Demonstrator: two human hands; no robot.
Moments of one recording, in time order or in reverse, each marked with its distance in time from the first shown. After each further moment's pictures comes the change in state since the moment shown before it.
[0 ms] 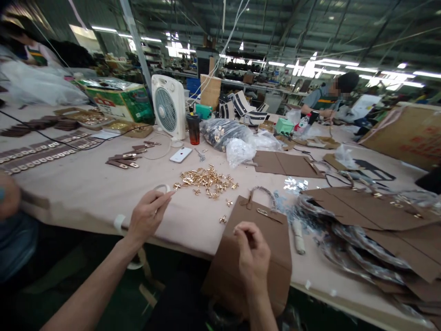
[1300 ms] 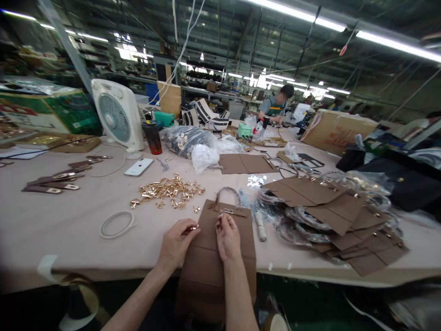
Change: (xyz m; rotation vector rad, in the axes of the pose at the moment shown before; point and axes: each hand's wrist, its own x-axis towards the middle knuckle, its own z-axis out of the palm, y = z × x) left_hand -0.017 0.129 0.135 -0.641 -0.229 -0.171; right_hand 0.044 0.085 -0.019 0.755 0.261 0.498
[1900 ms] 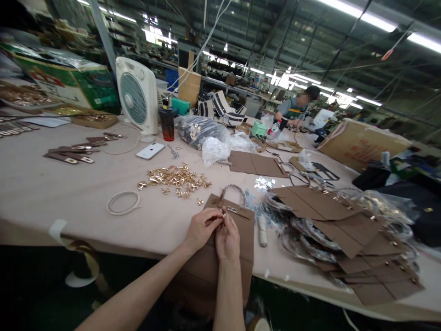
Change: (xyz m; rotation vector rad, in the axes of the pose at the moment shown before) left_hand 0.024 0.010 0.070 -0.292 0.025 0.026; right_hand 0.000 0.004 -0.008 0.118 -0.120 0.112
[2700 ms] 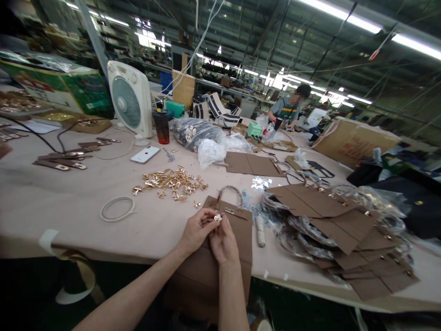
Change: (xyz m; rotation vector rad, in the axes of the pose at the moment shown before) left_hand 0.000 -0.002 -0.001 -0.337 -0.049 -0.260; right_hand -0.001 0.001 0.000 0.032 -0.044 0.119
